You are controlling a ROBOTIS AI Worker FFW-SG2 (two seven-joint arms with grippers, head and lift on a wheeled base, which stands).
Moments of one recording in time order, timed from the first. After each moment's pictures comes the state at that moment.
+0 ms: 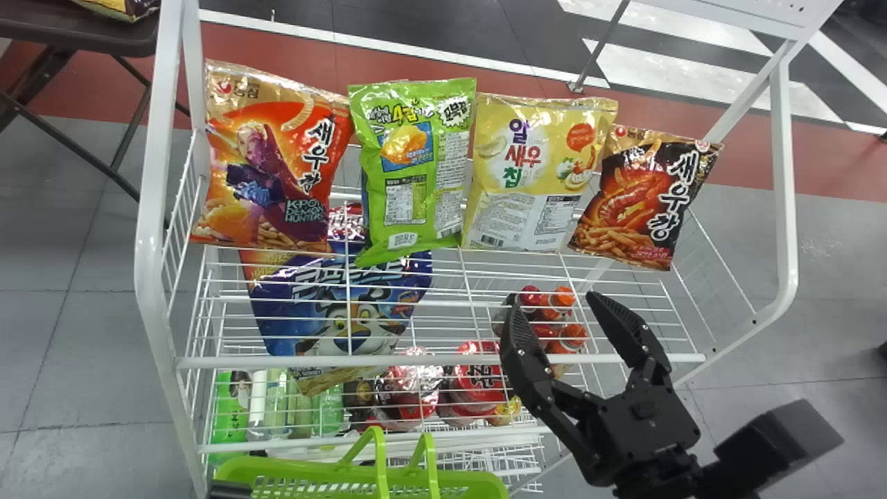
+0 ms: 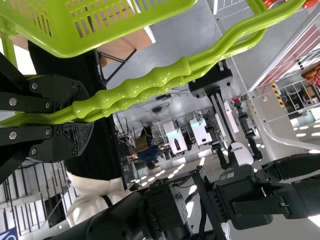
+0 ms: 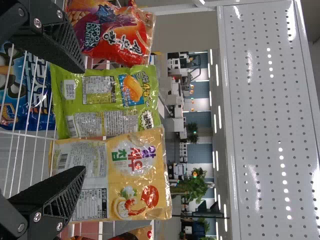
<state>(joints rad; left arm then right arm) 0.57 0.09 -0.31 -2.20 0.30 1.26 -0.99 0.99 -0.23 -0.12 -2.41 -0.26 -0.10 0.08</state>
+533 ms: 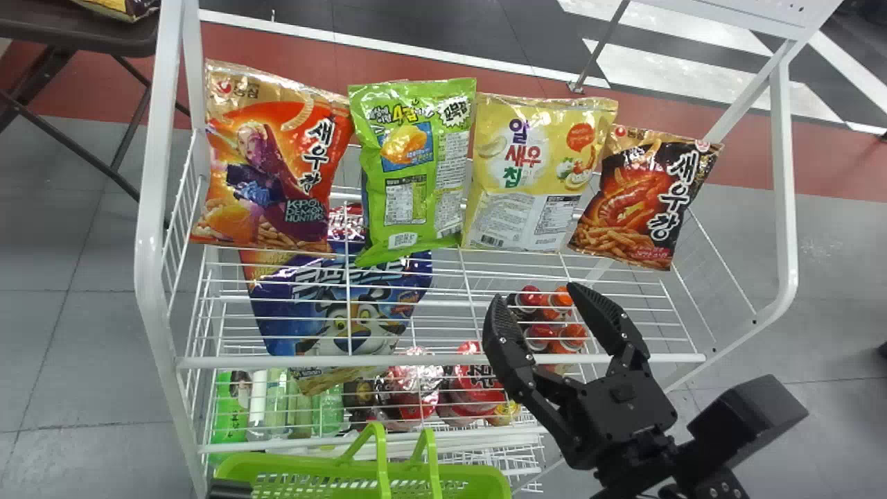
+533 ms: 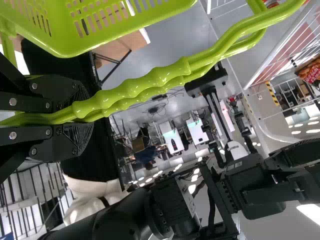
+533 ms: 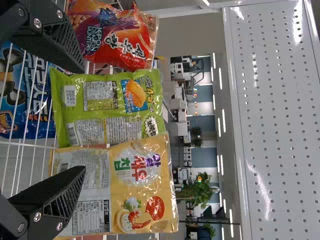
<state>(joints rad) 0.58 0.09 -0.32 -2.20 0.29 1.23 -0.98 0.93 -0.23 -0.10 -2.40 -0.26 -0.04 0.08</state>
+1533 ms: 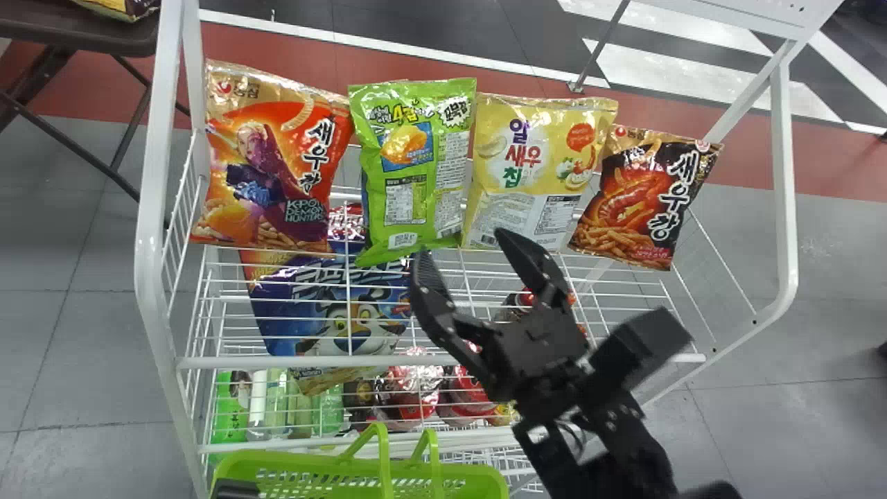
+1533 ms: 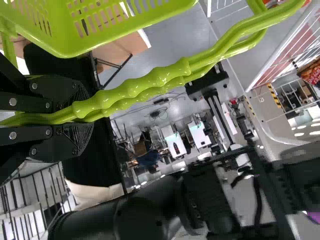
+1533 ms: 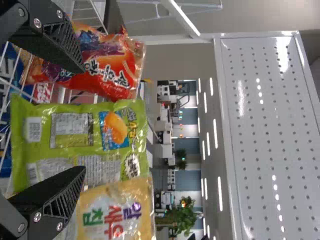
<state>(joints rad) 0.57 0.09 -0.33 -2.20 0.27 1.22 -0.97 0.64 -0.26 0.08 -2.27 -0.18 0.01 0.08</state>
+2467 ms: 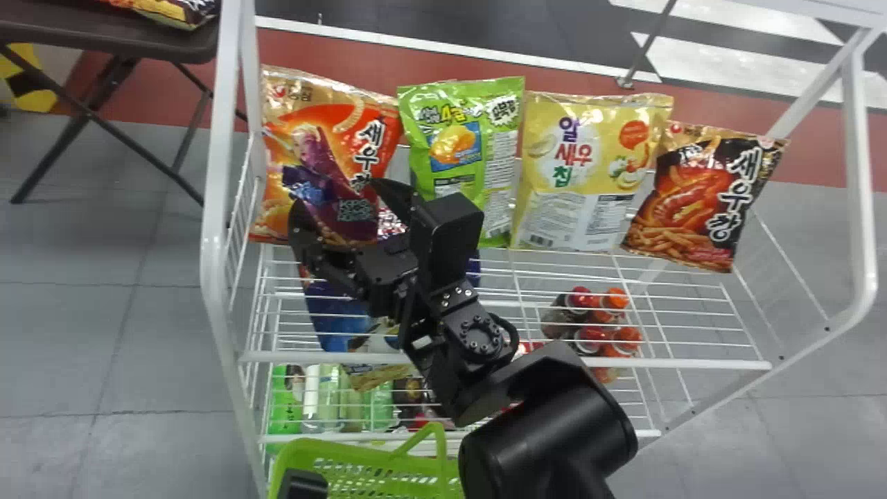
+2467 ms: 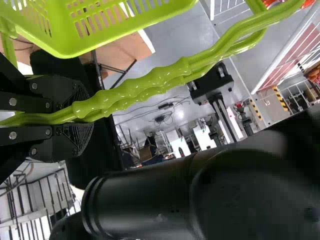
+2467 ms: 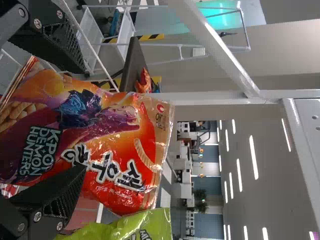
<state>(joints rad) 0.57 0.10 -0.36 -2.22 0.25 1.23 -0.96 0.14 -0.11 0.38 -1.86 -0.06 0.19 0.05</state>
